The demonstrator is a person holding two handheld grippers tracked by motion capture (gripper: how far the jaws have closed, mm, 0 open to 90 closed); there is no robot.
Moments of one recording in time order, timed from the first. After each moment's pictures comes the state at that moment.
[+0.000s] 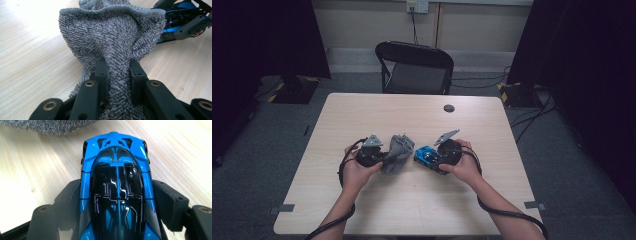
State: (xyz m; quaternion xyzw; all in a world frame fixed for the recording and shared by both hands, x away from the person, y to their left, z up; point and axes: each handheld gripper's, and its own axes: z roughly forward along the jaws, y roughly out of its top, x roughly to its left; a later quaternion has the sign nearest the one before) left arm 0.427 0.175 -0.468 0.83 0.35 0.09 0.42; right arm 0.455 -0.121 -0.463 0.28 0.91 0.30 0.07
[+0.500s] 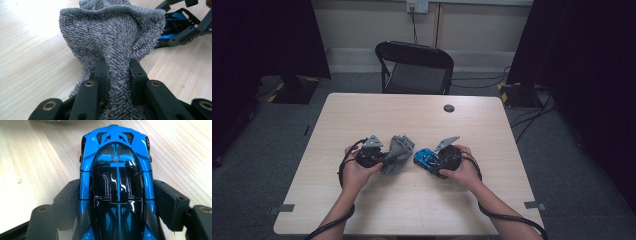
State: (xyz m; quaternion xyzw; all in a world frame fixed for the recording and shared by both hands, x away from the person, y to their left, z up) left arm 0.427 0.176 -0.468 0.83 0.35 0.09 0.42; right arm 0.452 -0.124 -0.485 0.27 0.91 0.31 0.08
